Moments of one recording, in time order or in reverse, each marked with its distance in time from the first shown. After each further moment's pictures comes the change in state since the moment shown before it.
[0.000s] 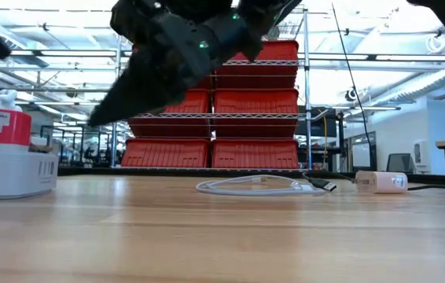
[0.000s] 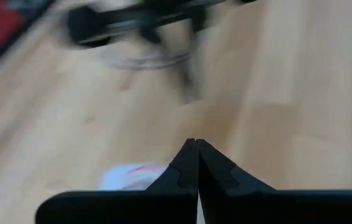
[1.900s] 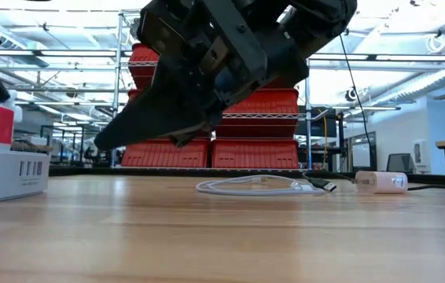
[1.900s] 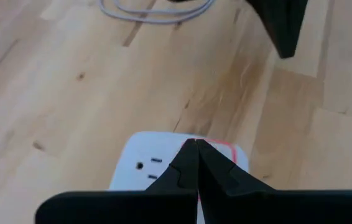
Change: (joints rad) left arm 0.052 -0.102 -0.167 0.176 0.140 0.022; right arm 0.102 -0.057 -0.317 0.422 0.002 0.266
